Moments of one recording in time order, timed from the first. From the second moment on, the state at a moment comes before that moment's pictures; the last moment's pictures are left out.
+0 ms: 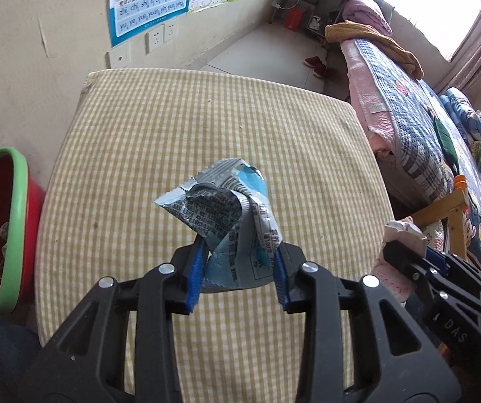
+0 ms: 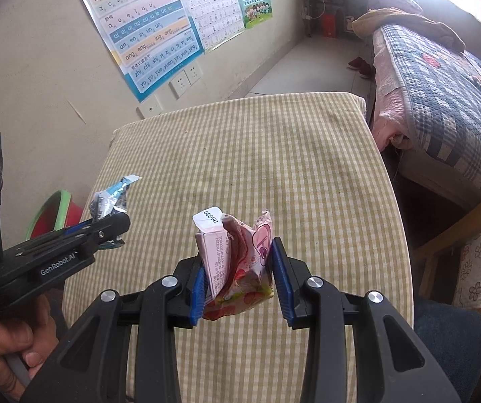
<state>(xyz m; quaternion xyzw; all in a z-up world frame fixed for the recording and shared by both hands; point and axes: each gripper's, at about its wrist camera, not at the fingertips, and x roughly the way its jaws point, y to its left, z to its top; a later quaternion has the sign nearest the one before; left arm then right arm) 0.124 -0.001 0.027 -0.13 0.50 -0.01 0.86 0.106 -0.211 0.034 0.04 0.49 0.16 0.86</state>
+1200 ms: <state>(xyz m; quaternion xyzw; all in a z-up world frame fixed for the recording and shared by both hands) -0.024 0.221 0.047 -0.28 0.41 0.14 0.86 0.055 0.025 0.077 -0.12 0.43 0.33 0.83</state>
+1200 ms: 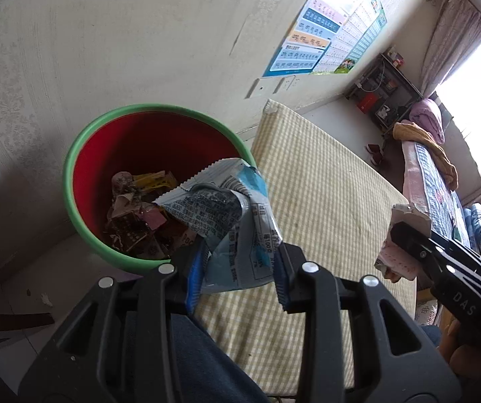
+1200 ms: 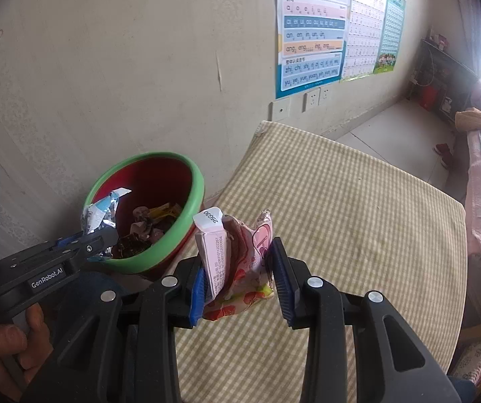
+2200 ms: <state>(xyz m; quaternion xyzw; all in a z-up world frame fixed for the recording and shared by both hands) -0.019 0.328 0.029 -0.32 0.39 0.19 0.84 0.087 0.171 0.045 -0.15 0.43 0.41 0.79</state>
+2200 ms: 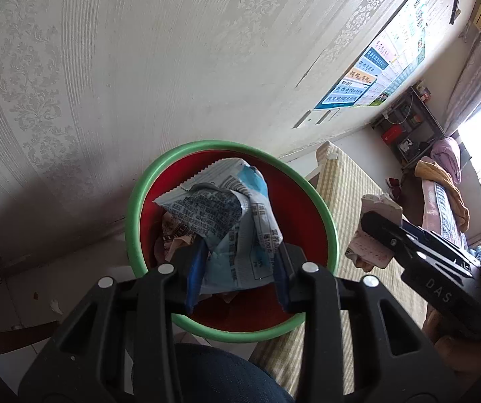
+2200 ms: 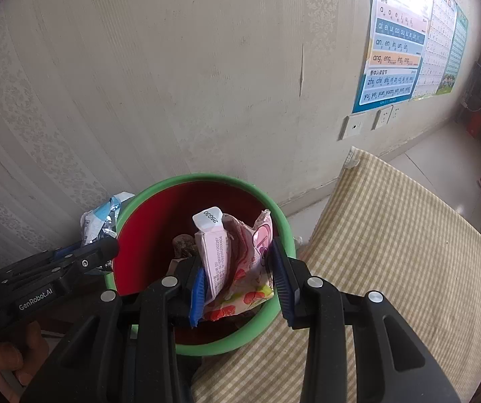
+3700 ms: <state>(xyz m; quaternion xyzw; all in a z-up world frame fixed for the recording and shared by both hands) -0.014 0.161 0.076 -0.22 0.38 0.13 0.89 0.061 -0.067 0.084 -0.10 0.39 0.23 0.88</state>
